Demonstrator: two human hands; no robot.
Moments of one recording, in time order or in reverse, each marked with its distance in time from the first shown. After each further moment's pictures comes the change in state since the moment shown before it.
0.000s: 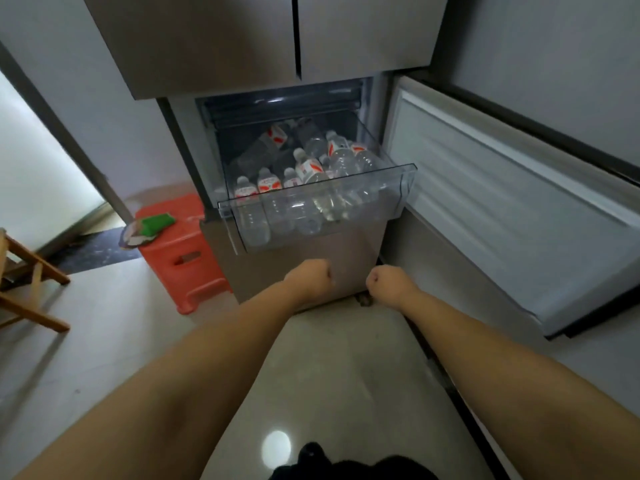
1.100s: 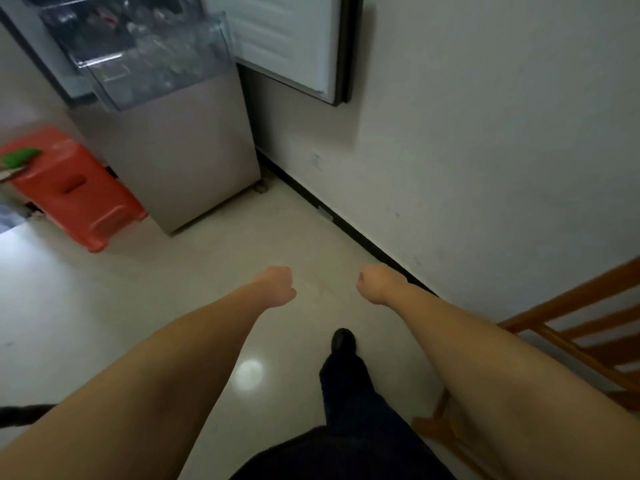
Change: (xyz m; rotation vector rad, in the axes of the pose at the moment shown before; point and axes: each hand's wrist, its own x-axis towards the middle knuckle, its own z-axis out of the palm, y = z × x) left_hand -0.478 0.074 0.303 0.300 -0.350 0.191; right_hand -0.580 0.190 0.238 0.025 -0.102 0.417
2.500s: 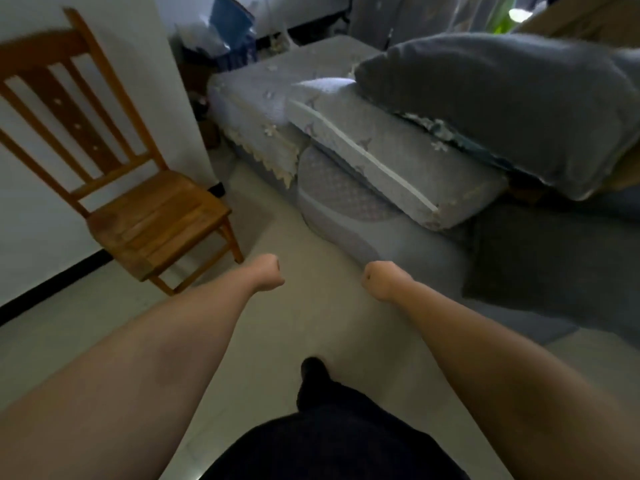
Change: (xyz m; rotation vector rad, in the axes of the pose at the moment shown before) left_hand -0.487 0.249 0.427 0.850 -0.380 1.201; right_hand -0.709 0.141 0.510 0.886 0.337 1.251
